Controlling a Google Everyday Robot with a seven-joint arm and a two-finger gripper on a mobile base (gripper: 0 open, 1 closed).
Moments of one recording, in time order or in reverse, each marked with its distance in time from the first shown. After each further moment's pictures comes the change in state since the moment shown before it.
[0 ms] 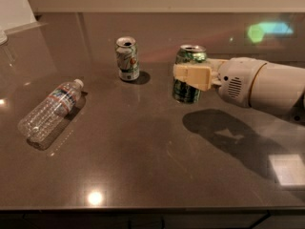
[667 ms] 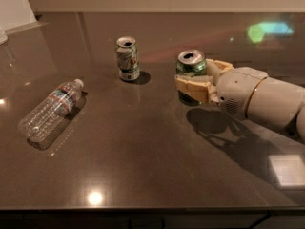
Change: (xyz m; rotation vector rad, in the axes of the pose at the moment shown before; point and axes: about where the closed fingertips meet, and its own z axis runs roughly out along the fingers) arm -0.013 0.004 -0.003 -0.040 0.060 -0.334
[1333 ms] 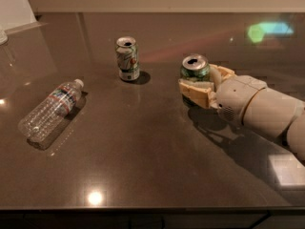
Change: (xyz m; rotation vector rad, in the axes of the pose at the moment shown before) arm -0.018 0.012 -0.002 -0.087 0.008 -0.020
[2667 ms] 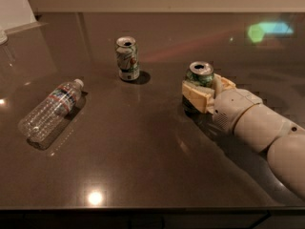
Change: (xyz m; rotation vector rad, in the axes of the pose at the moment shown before) arm -0.025 0.012 0.006 -0.122 0.068 0.171
